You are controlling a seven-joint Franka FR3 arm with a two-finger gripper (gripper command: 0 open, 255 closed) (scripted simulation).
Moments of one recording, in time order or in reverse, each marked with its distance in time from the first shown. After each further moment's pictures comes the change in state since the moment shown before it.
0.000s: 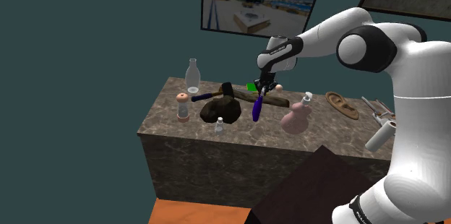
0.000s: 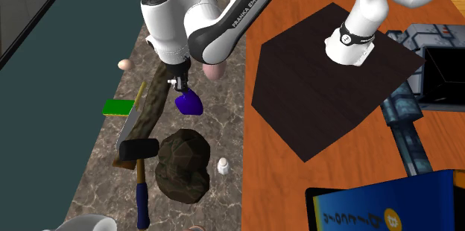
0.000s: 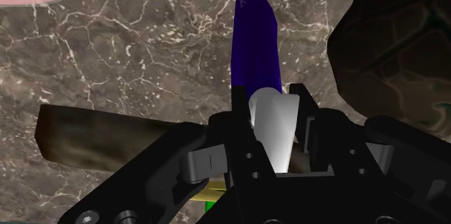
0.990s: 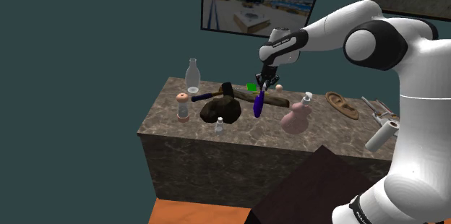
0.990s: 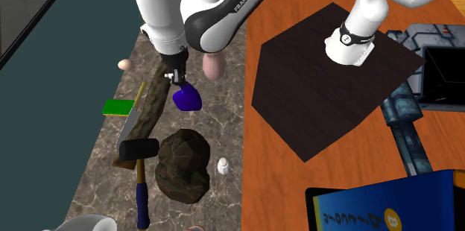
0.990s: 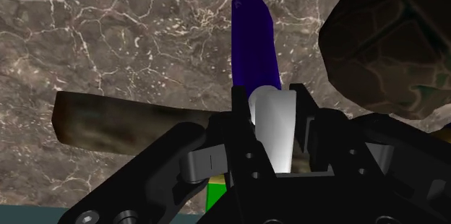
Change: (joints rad) arm 0.003 -0.059 -0.006 0.006 -0.007 -0.065 0.003
